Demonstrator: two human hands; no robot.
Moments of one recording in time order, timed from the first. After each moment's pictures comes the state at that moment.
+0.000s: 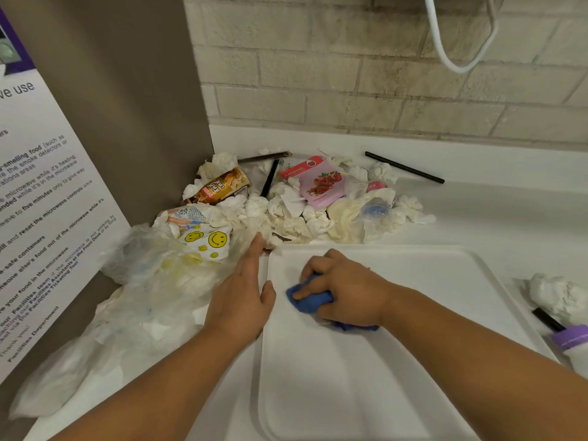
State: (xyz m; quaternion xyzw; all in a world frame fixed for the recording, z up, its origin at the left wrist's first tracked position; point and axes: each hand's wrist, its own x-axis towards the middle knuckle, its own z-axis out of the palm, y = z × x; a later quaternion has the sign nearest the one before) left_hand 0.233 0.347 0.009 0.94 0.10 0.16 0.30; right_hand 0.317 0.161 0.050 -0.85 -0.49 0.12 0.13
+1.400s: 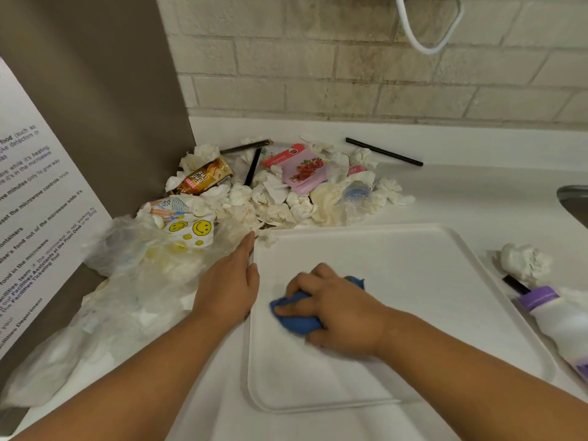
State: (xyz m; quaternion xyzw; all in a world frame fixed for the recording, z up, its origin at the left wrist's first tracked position) left_hand 0.238 0.349 0.001 0.96 0.09 0.14 0.24; right_hand 0.261 0.139 0.032 -0.84 -0.51 0.08 0.13
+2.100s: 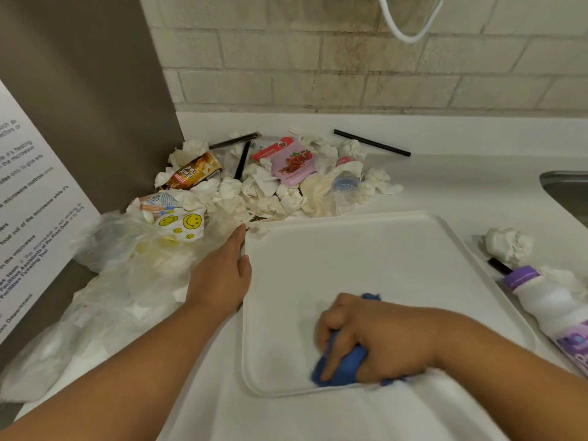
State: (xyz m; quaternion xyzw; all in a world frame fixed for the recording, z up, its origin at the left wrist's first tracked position) left_hand 0.237 0.350 0.005 0.96 0.10 0.12 0.24; right_hand 0.231 0.087 0.063 -0.80 -0.51 0.30 0.14
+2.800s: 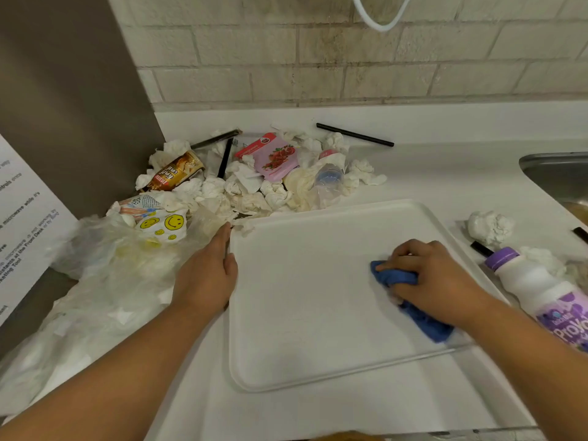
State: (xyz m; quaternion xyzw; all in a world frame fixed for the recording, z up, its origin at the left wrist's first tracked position) left_hand 0.237 0.346 0.006 0.96 0.10 0.12 0.23; right_hand 0.265 0.001 0.034 -0.95 -0.24 -0.04 0.22
